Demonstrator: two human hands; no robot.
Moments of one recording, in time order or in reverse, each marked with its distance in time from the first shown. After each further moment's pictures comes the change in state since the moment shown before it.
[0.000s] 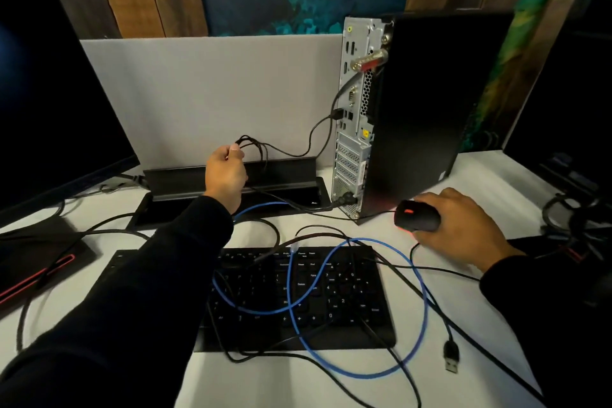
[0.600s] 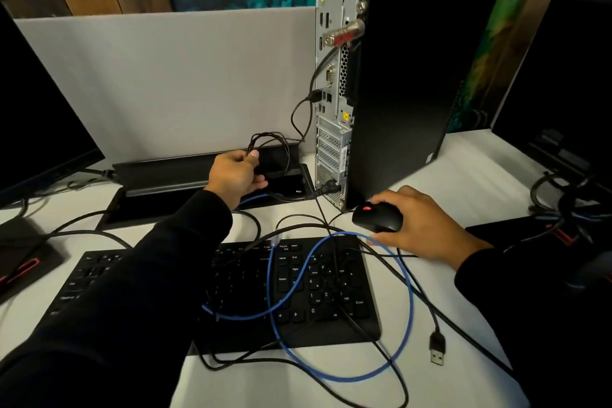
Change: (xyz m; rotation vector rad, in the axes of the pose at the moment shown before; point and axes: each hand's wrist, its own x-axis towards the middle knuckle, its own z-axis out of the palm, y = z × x) left_hand -0.006 -0.024 0.038 0.052 -0.197 -0.193; right_hand 0.003 -0.012 0.025 0.234 -0.165 -0.172
